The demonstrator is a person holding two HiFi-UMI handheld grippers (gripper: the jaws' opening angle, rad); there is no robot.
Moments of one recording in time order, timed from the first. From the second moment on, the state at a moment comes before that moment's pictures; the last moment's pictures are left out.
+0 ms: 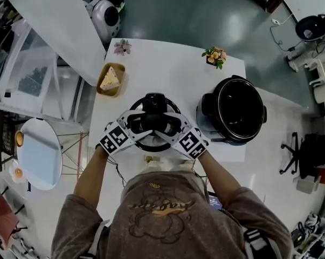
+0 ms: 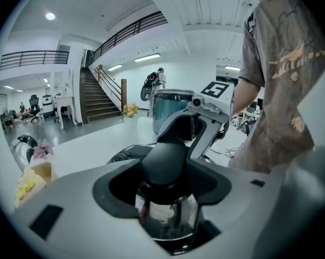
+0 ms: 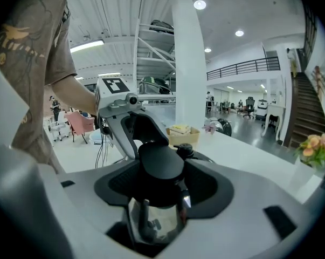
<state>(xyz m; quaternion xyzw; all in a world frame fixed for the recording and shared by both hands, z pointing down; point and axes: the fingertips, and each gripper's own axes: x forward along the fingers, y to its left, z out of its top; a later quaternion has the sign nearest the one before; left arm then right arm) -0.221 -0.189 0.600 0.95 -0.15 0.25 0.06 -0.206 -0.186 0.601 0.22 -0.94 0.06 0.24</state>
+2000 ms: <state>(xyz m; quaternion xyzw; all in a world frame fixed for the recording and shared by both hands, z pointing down) -0.247 -0.186 0.557 0.94 -0.27 0.17 0.07 -0.181 -0.187 0.577 0.26 -0.94 0.08 0.21</state>
